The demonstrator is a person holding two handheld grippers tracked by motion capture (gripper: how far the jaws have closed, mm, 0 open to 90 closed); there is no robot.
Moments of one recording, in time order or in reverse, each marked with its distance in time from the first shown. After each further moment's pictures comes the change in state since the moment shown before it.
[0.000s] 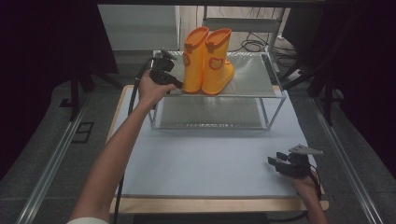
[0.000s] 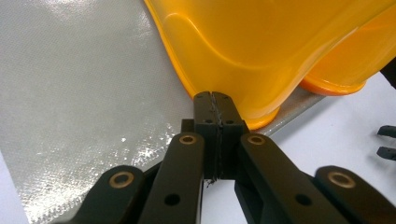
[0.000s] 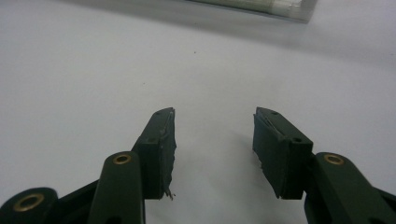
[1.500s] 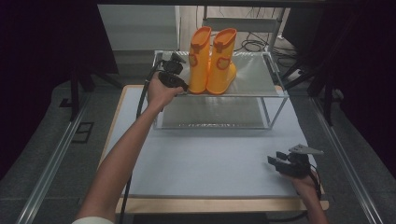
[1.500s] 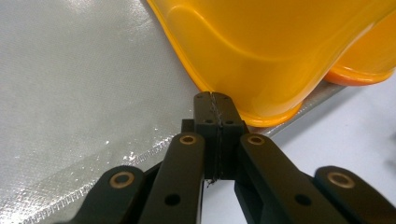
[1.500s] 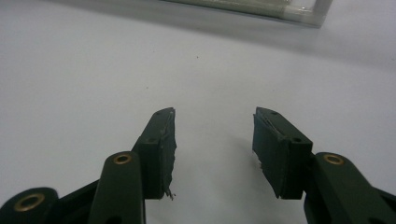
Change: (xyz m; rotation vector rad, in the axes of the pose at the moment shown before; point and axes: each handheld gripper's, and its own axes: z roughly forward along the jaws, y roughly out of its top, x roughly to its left) left arm -0.022 0.005 0.016 0.035 0.070 0.023; right arm 0.000 0.002 -0.001 -0.008 0.006 0.001
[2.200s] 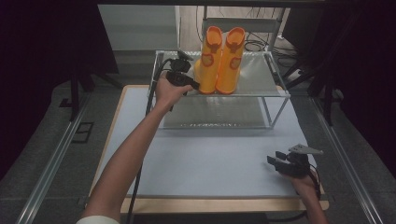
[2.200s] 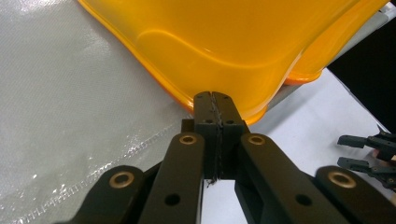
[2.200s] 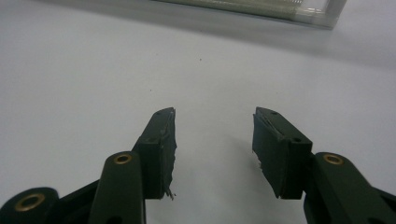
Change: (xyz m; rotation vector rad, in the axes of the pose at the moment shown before) left arm -0.017 0.005 0.002 -0.065 -0.139 -0.009; right arm 0.001 0.001 0.000 -0.004 0.006 0.004
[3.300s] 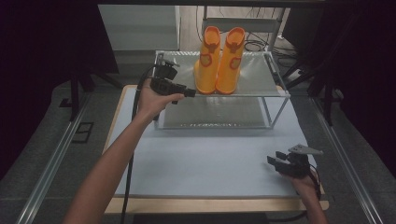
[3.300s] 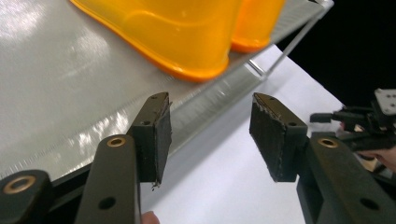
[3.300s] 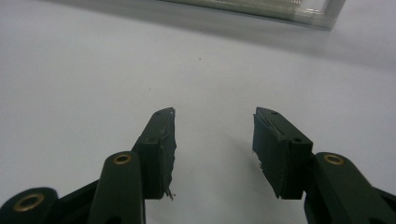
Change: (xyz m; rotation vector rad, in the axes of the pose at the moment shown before) left arm -0.001 -0.042 -0.049 -0.081 -0.102 0.090; right arm 0.001 0.000 0.000 0.001 -0.008 -0.012
